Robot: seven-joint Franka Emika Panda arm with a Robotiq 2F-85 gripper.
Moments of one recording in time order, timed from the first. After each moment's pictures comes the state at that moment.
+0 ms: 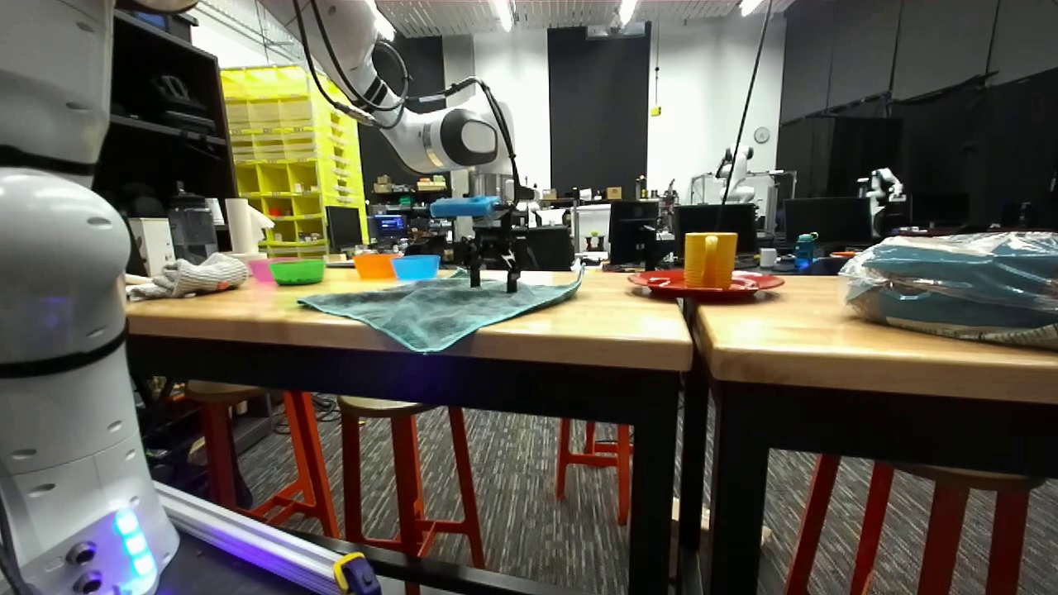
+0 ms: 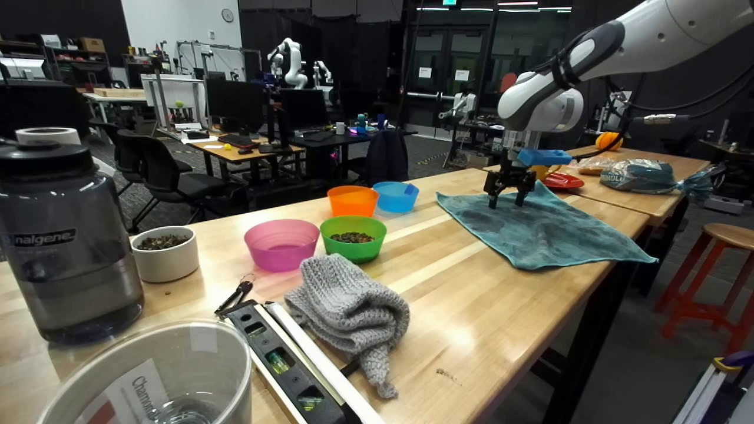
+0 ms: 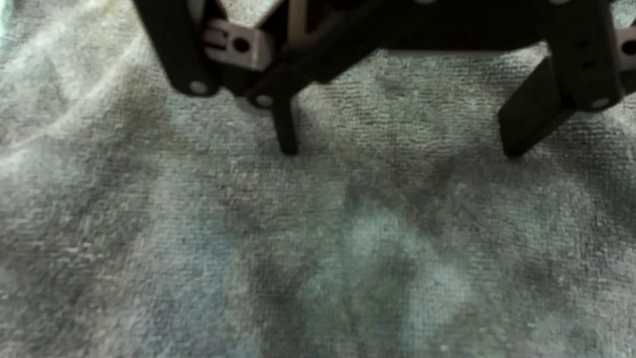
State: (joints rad) arm -0.17 0.18 -0.16 -2.00 0.04 2.17 -0.10
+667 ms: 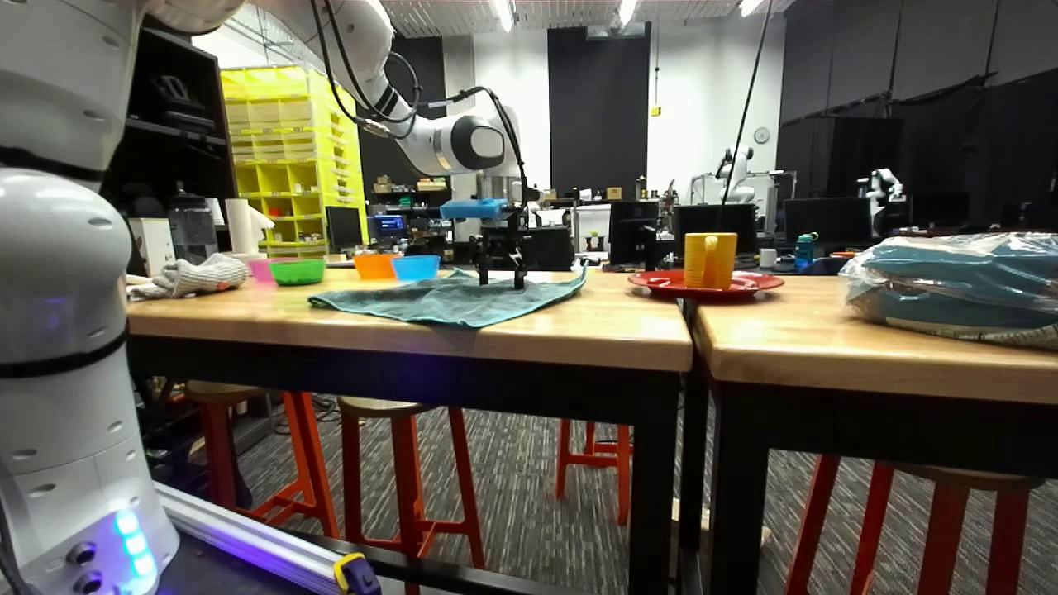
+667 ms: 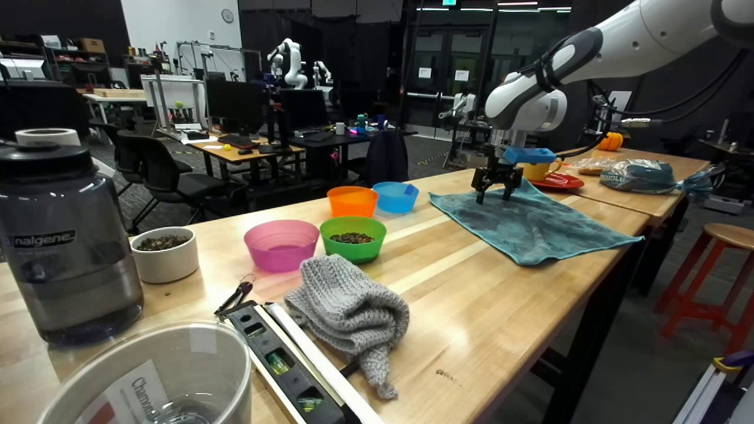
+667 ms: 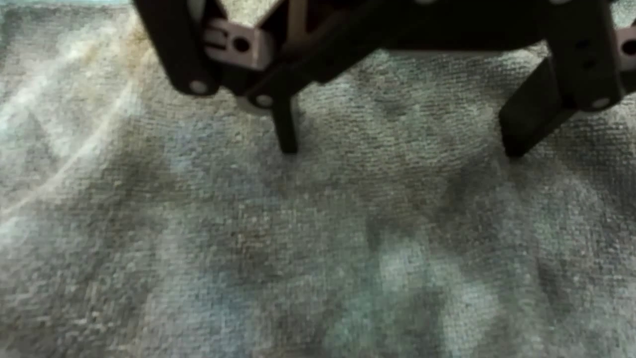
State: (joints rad) arm -0.17 0.26 -0.14 -1.88 0.06 2.17 -0.09
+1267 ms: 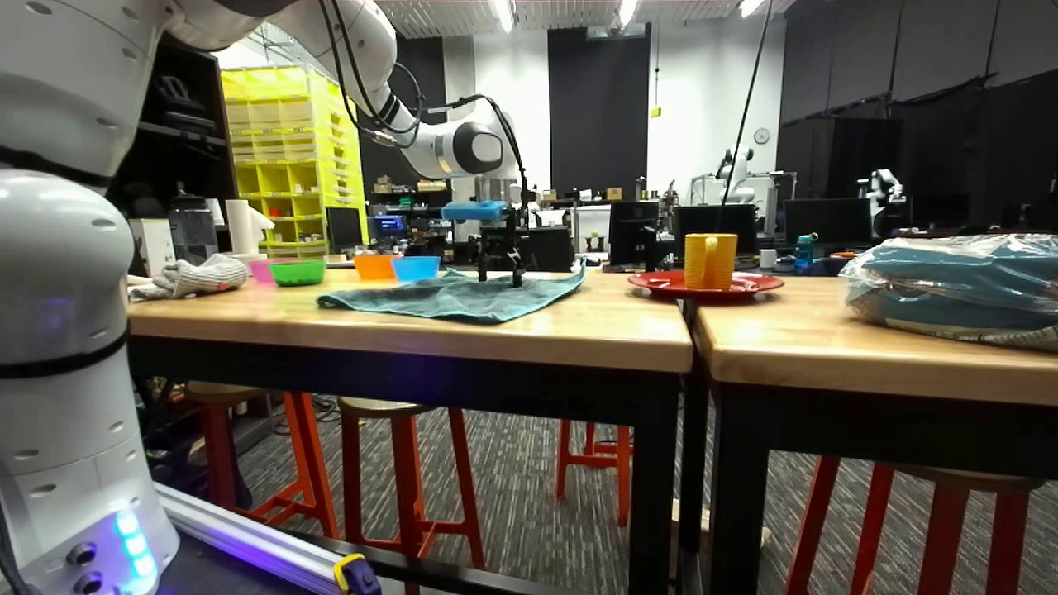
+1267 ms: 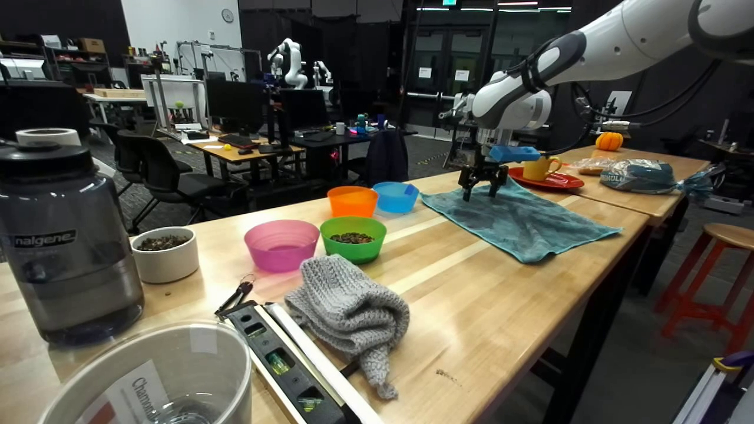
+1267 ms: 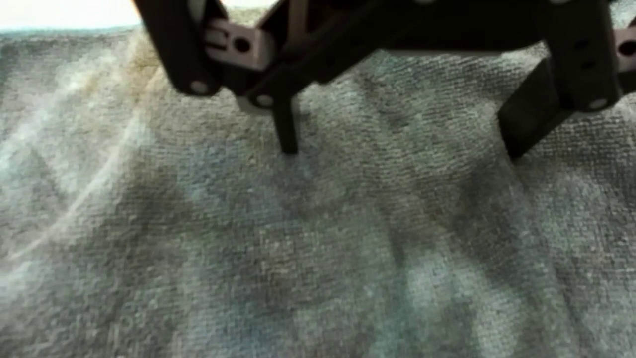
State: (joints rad) arm -0.16 0.32 -0.11 -1.79 0.06 2.17 -0.09
